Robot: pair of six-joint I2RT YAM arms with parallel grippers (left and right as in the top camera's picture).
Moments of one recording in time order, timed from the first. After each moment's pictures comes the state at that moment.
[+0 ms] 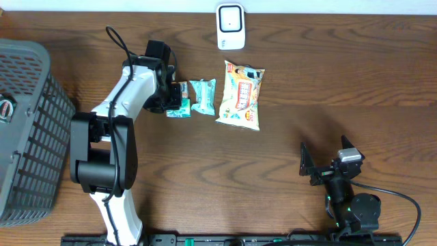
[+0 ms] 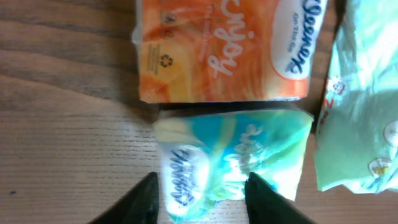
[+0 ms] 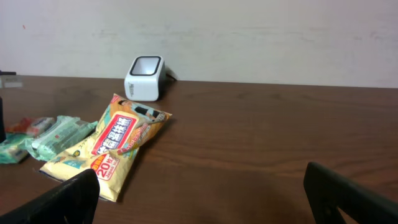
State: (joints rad) left arm -0.15 2.03 1.48 -0.91 0.10 -0.20; right arm 0.08 0.01 0.01 -0.06 -0.11 0.03
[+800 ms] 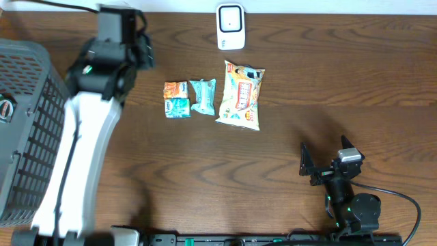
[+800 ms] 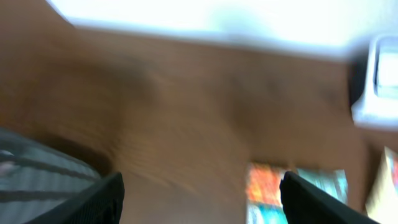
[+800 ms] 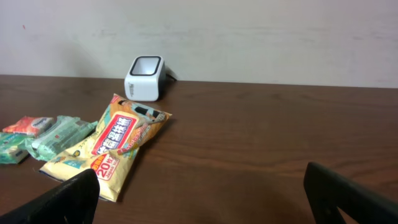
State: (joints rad) left arm -0.14 1.51 1.61 -0.82 -0.36 -0.20; right arm 0.08 0.01 0.01 -0.06 -0.11 0.03
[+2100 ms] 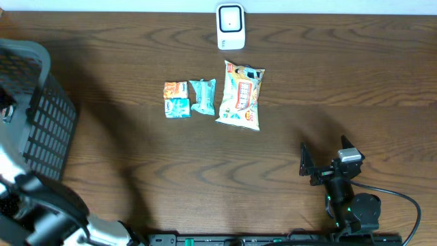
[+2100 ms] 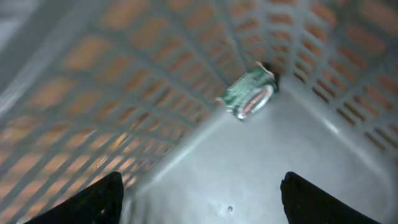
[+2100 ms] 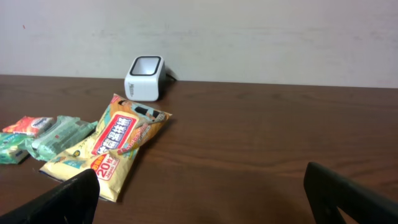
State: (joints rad) left arm 0.71 1.76 1.61 -0.75 -0.31 0.20; right arm 0.08 0.01 0.01 -0.06 -0.11 0.03
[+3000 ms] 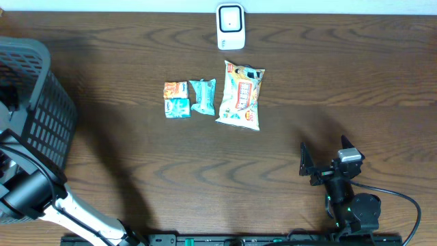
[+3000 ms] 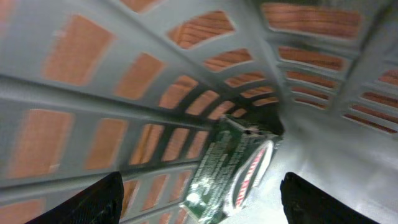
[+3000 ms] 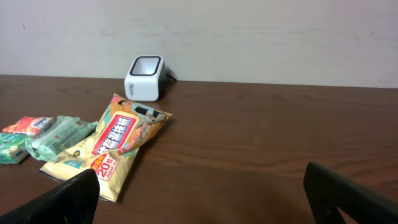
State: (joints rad) left arm 0.75 2.07 1.61 -0.38 -0.16 0.60; right arm 0.08 0.01 0.01 -0.06 -0.11 0.03
